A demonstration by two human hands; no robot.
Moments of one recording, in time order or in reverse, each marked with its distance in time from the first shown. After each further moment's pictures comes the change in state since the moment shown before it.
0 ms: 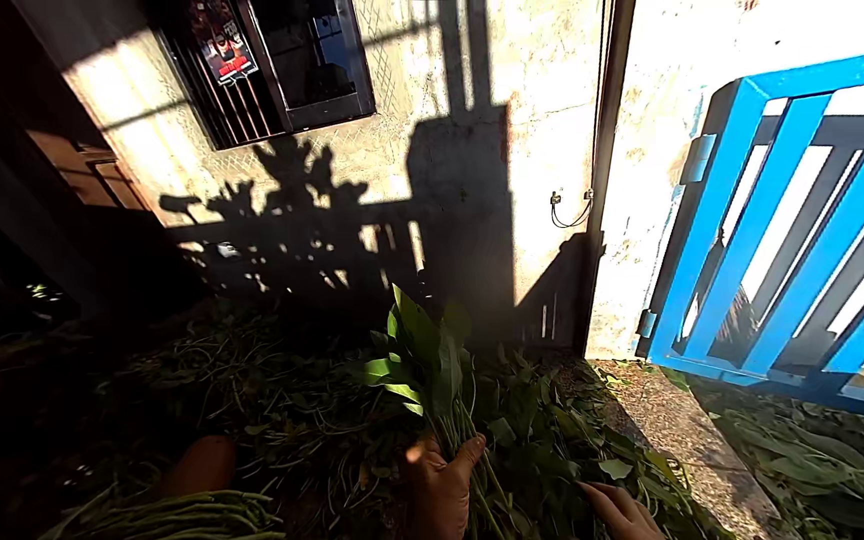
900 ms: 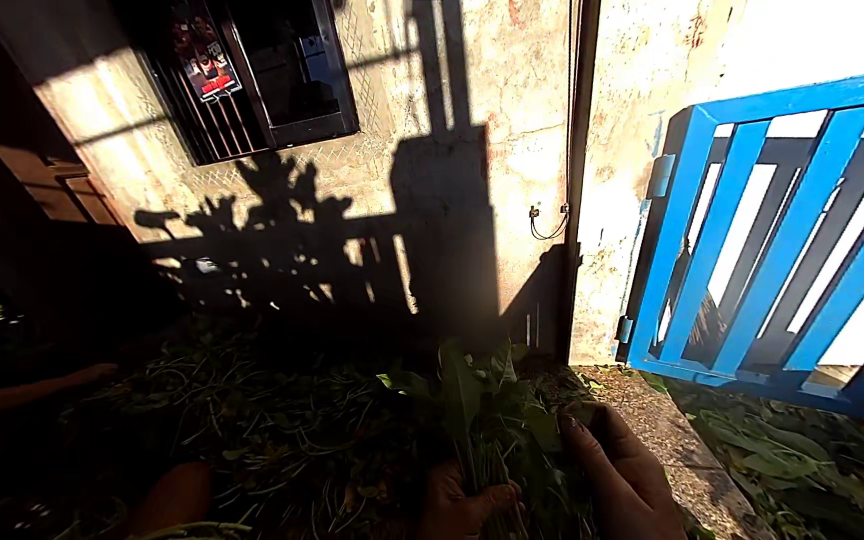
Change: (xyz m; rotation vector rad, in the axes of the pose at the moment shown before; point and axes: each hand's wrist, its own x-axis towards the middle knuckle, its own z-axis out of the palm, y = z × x) left_hand -0.018 -0.005 0.008 -0.206 -0.392 -0.260; right_hand 0.046 -0.077 -0.037 0.874 0.412 -0.235
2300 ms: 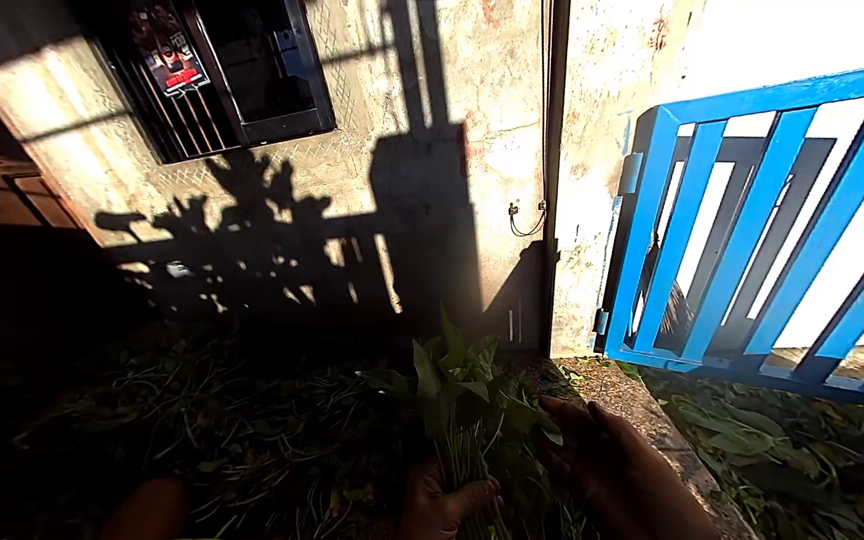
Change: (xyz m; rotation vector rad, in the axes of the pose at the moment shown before) left_hand 0.004 -0.005 -0.007 -0.003 -0.041 0.008; right_hand 0.007 0.004 -0.037 0.706 0.023 0.556
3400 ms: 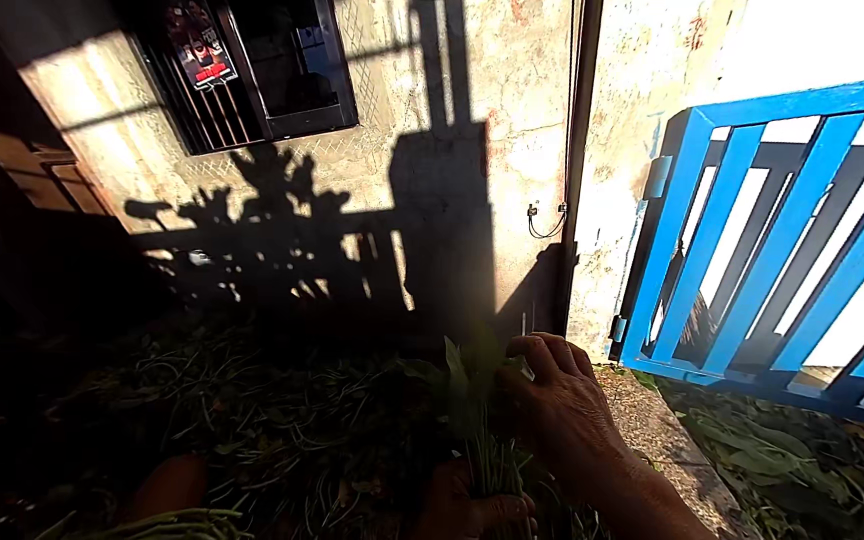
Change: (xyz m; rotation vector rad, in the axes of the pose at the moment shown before) left_hand -0.002 0.009 0.000 -0.034 -0.194 -0.104; right_hand 0.057 0.005 0.067 -2.057 -0.158 -1.333
